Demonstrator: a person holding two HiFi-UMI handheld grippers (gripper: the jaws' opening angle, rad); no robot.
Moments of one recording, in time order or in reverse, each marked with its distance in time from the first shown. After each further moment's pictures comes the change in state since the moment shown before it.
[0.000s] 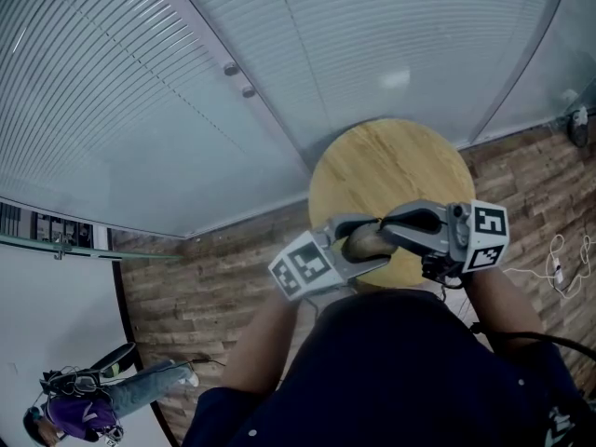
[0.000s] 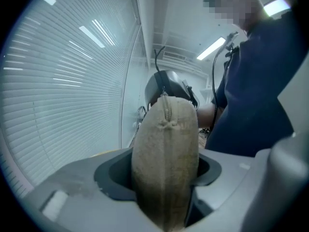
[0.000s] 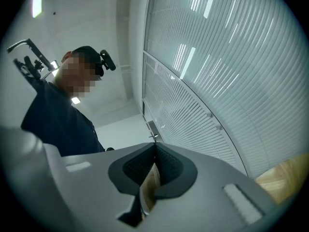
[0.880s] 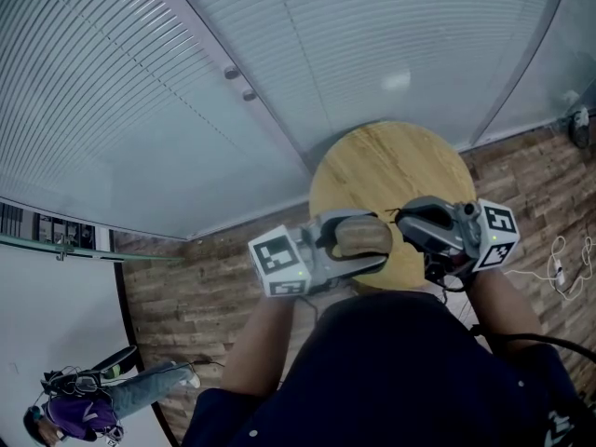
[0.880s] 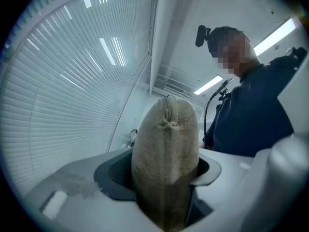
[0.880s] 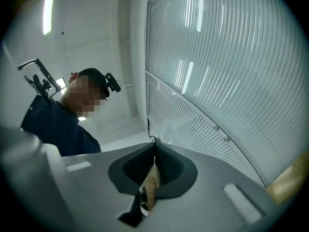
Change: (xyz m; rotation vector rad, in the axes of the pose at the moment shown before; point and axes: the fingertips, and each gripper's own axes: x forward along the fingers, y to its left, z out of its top) left arm -0.032 0.000 0.070 -0.188 -0.359 -0.116; right arm -0.026 0.006 0.044 0.058 -0.224 0.080
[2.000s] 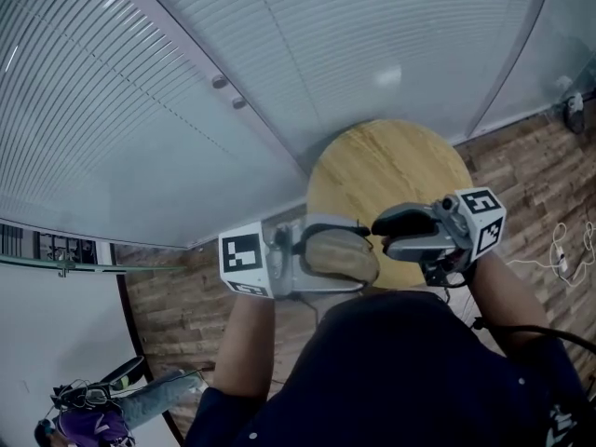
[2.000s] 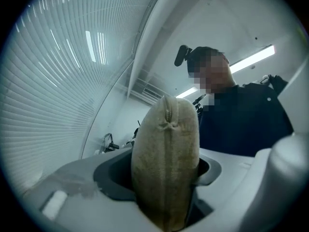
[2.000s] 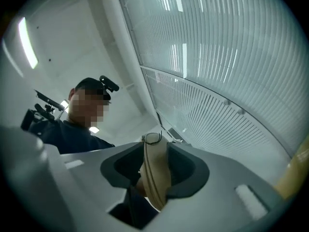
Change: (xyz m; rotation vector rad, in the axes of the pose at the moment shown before) left arm -0.023 -0.044 0.046 0.044 -0.030 -0.320; right arm 0.017 0.008 -0.023 0.235 0.111 0.167
